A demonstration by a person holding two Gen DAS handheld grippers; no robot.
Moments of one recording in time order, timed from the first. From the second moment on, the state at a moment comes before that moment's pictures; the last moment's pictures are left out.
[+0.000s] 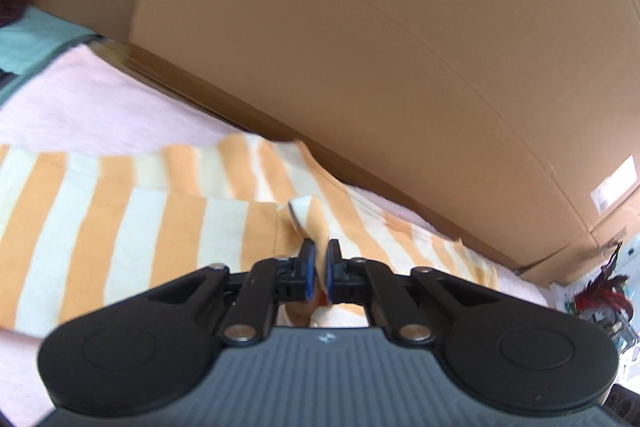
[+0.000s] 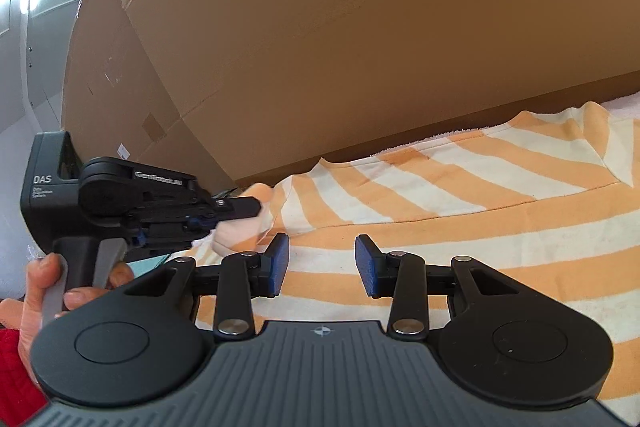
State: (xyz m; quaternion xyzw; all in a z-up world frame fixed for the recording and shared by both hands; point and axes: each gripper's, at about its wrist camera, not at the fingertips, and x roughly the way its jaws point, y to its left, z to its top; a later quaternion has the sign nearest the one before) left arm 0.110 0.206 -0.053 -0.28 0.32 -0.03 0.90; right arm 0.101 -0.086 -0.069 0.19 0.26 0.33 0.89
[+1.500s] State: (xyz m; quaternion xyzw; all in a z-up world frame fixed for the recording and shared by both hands) left arm 0.029 0.182 -0.049 -0.09 0.31 -0.09 0.94; right arm 0.146 -0.145 -0.061 0.29 0.29 0.18 0.89
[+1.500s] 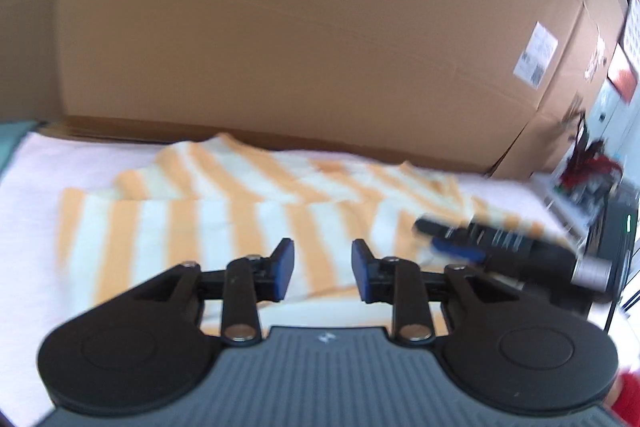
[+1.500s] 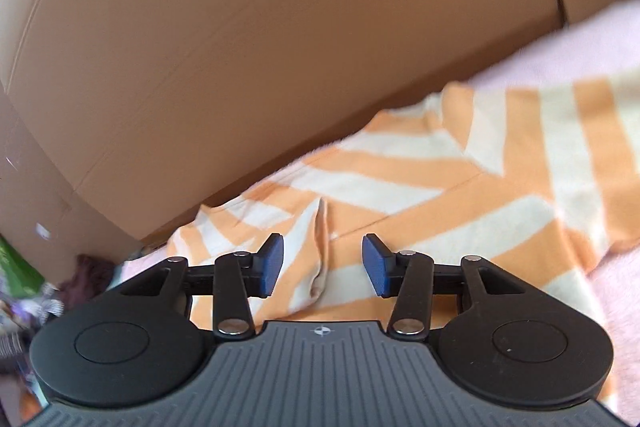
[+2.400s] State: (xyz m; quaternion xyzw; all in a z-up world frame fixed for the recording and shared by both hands) left arm -0.001 0.198 -0.090 -0.06 0.29 -0.06 0.95; right arm 0.152 -0.091 -0.037 0.17 0.30 0.20 0.92
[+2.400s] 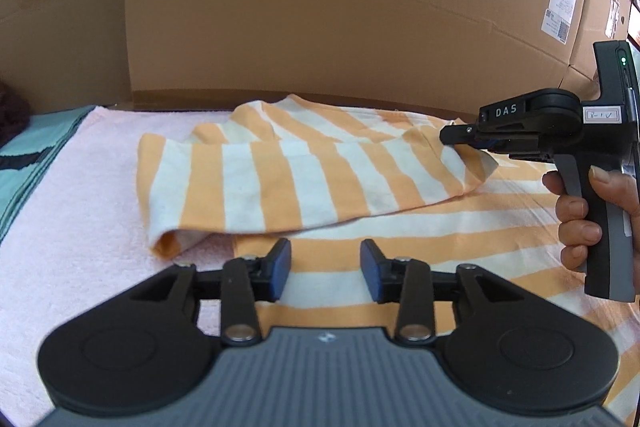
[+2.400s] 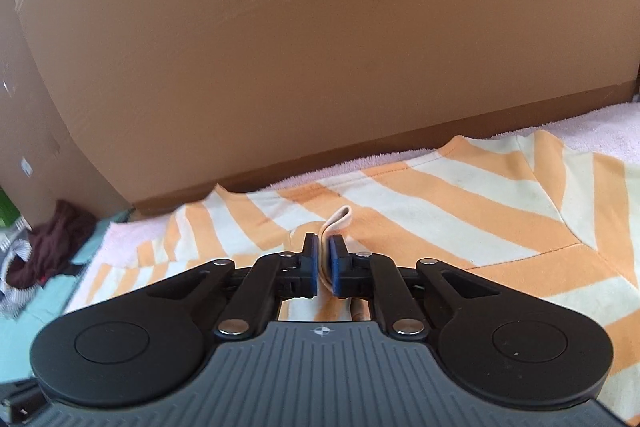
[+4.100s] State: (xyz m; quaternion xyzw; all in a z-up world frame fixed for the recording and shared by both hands) left arm 0.041 0.187 -0.079 -0.08 0.28 -0.08 0.95; right arm 0.147 -0.282 0.053 0.34 0.17 0.11 0.92
